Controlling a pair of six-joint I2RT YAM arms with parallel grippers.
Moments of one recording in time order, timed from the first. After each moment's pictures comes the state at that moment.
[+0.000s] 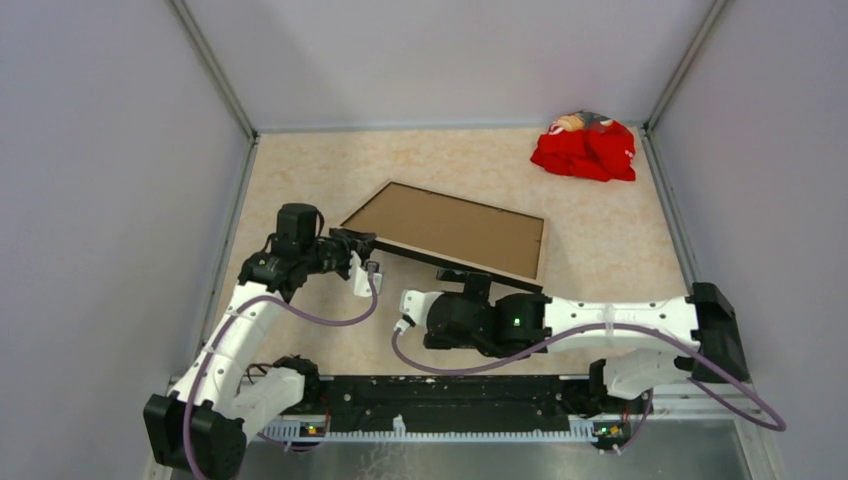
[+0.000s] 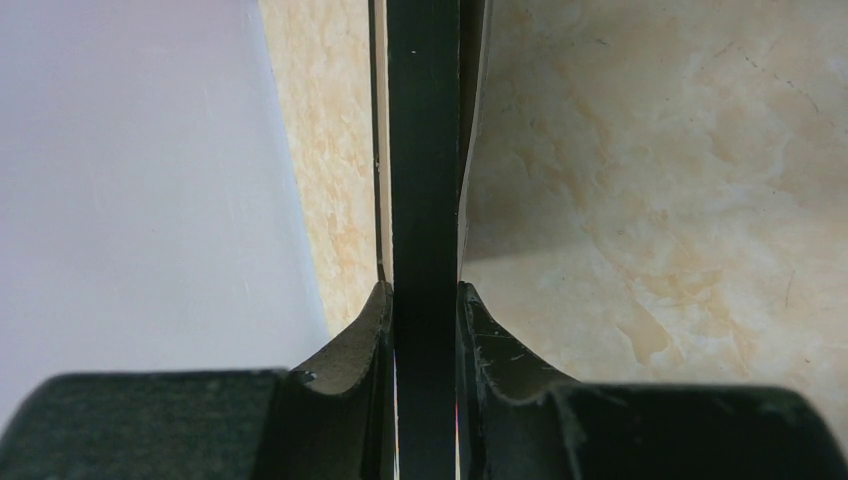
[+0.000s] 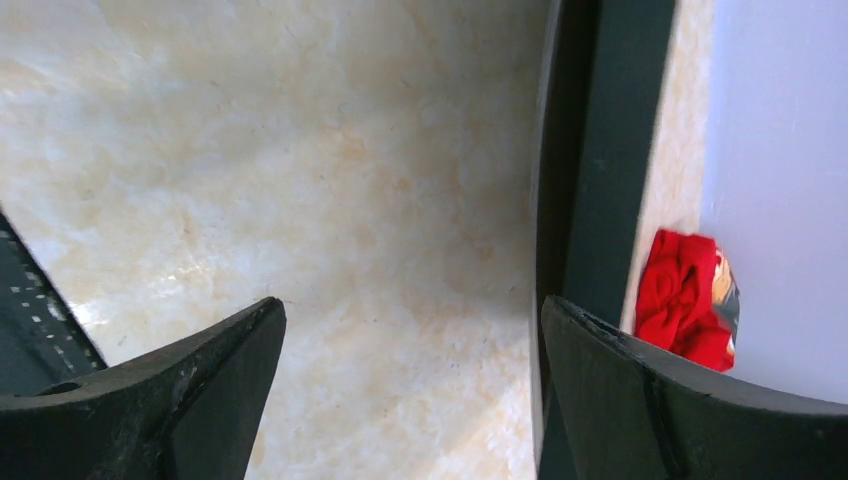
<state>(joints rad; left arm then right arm) -0.24 0.96 0.84 -0.61 0.69 1.62 1.42 1.36 1.08 -0.67 0.63 -0.28</state>
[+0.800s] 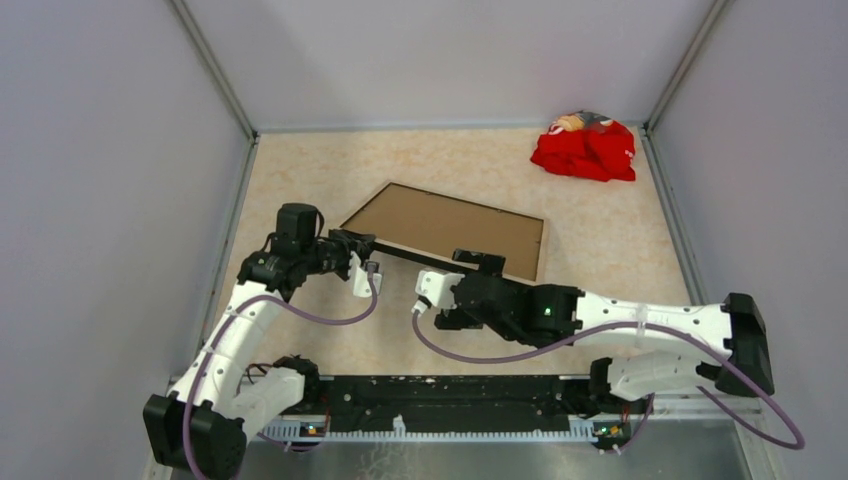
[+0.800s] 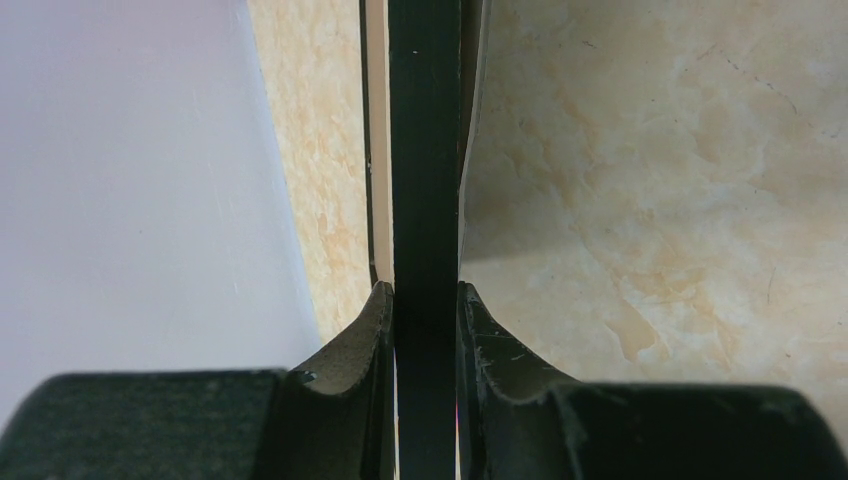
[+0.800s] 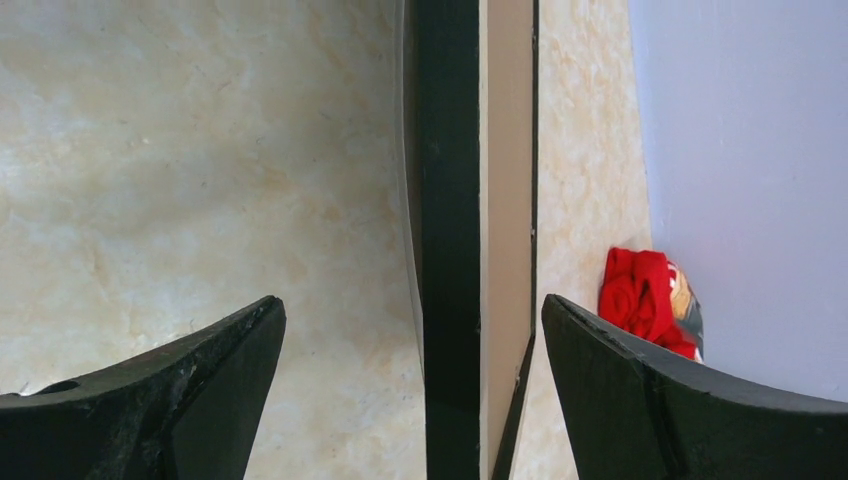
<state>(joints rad) -0.24 0.97 0.85 -0.64 0.69 1.62 1.33 1.18 0.97 -0.51 0.57 -0.43</state>
